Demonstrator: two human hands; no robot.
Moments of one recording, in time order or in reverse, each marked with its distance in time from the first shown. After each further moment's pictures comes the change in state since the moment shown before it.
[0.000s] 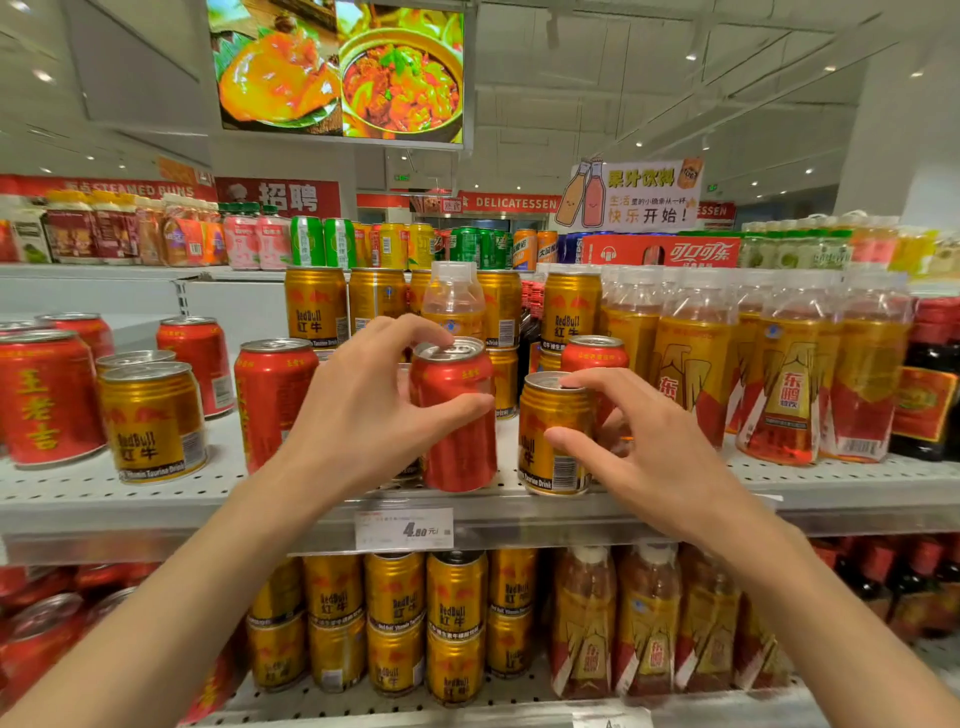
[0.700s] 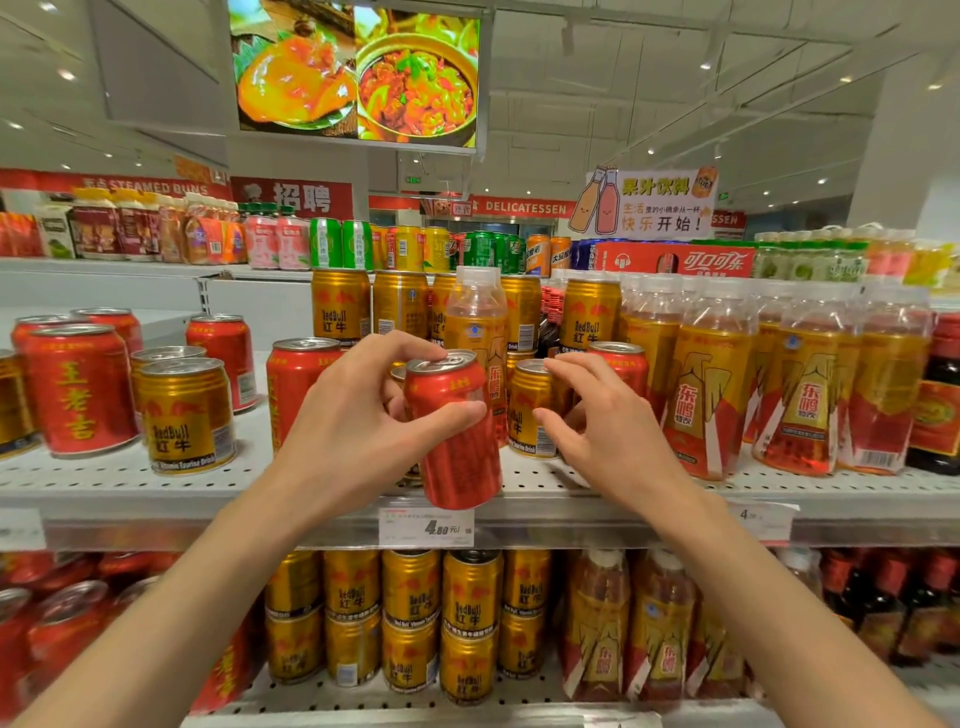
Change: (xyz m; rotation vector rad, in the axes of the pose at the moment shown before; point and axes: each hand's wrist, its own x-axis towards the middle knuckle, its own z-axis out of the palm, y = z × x) left_hand -0.020 -0.016 -0.018 -0.166 0.015 -0.094; right_hand 0.036 -0.014 0.038 -0.117 0.018 0.028
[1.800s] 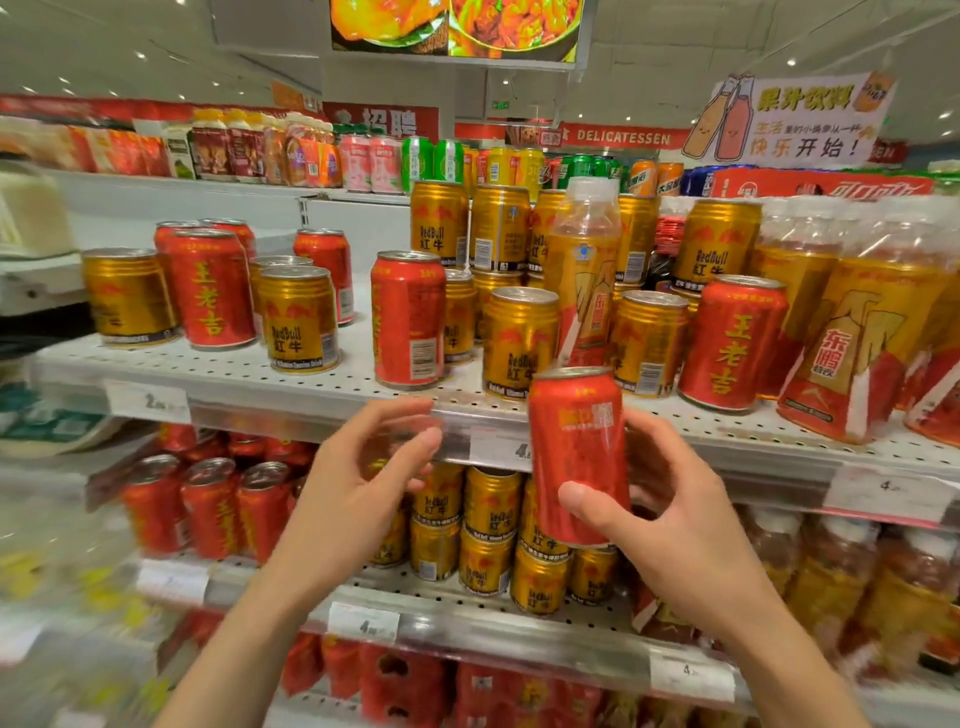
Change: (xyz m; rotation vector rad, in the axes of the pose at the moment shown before) left_hand -0.105 -0.072 -0.005 -0.395 0.065 -0.362; right_hand -0.099 -0.051 0.026 0.770 -0.207 0.280
